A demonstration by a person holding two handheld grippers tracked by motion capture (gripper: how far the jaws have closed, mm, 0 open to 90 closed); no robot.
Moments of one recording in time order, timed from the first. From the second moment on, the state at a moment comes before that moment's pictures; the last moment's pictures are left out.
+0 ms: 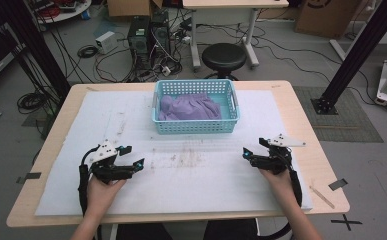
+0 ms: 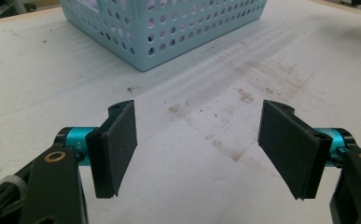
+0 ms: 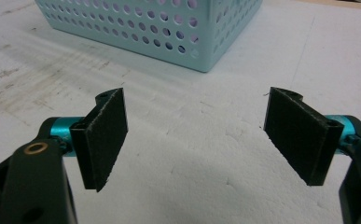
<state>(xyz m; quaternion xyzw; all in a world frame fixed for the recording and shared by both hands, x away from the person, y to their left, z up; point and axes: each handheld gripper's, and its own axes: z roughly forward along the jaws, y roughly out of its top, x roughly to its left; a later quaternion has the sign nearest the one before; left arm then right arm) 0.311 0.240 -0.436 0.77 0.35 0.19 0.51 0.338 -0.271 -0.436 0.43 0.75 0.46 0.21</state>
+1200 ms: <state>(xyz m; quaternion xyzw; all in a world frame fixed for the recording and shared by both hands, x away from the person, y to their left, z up) 0.313 0.232 -0.433 0.77 0.33 0.19 0.51 0.333 -0.273 -0.434 0.43 0.75 0.46 0.22</state>
